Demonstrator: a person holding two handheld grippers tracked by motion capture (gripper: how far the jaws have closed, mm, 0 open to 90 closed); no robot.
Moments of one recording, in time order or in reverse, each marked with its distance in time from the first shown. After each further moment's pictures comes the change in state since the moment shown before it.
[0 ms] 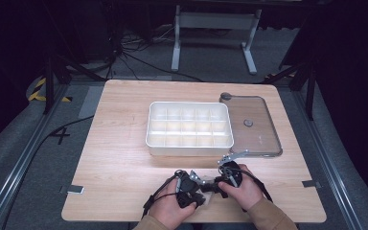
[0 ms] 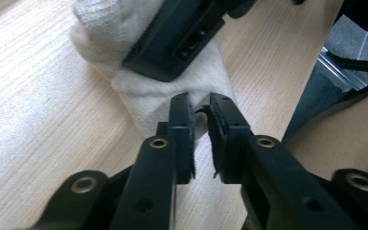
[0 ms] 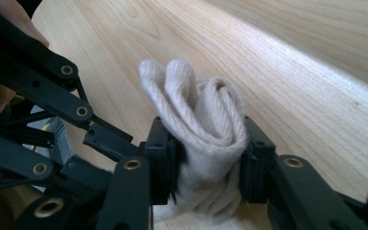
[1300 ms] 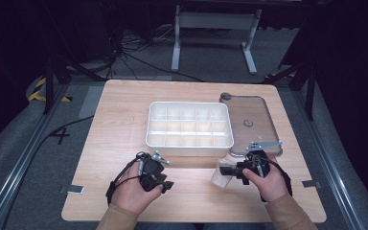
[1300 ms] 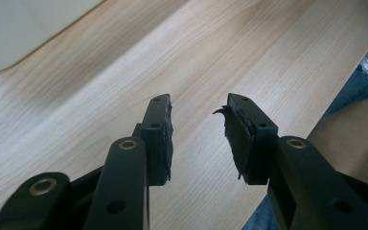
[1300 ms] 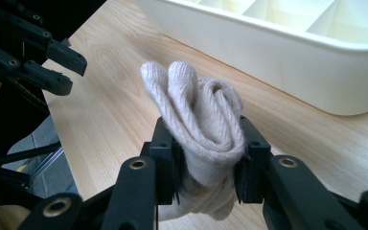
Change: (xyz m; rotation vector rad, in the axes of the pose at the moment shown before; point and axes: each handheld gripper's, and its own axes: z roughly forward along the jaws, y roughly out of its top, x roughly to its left) left arm 0.049 -0.020 -0.101 -0.016 0.149 -0.122; right arm -0.014 0.007 -0.077 -0.195 -0.080 -0.010
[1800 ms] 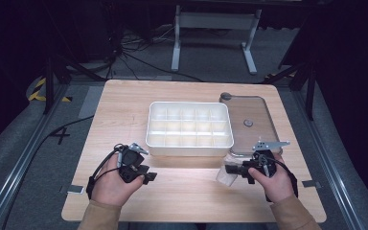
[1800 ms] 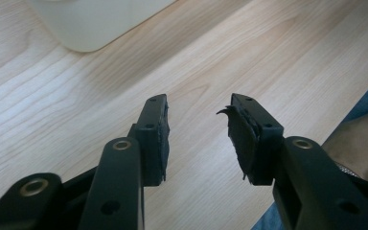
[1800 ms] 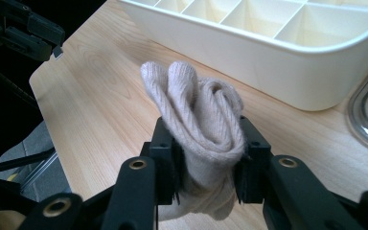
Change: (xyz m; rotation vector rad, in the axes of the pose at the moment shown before) left arm 0.035 -0.012 -0.034 -0.028 0.048 -0.075; right arm -0.003 -0.001 -0.015 -0.024 -0.032 0.010
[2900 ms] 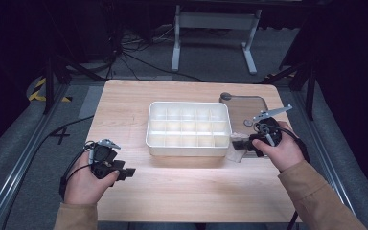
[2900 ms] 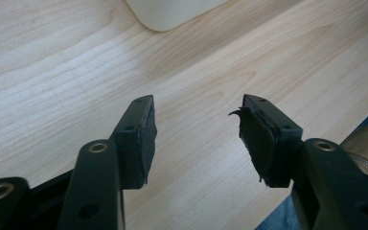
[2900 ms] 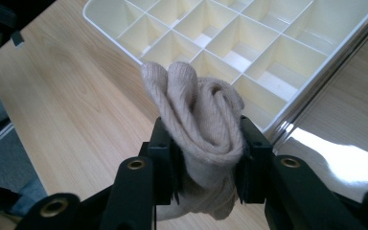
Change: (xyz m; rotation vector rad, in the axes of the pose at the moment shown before) left arm 0.039 -0.023 -0.033 -0.035 0.029 -0.097; right arm 0.000 0.087 -0.028 0.155 -0.142 -0.119
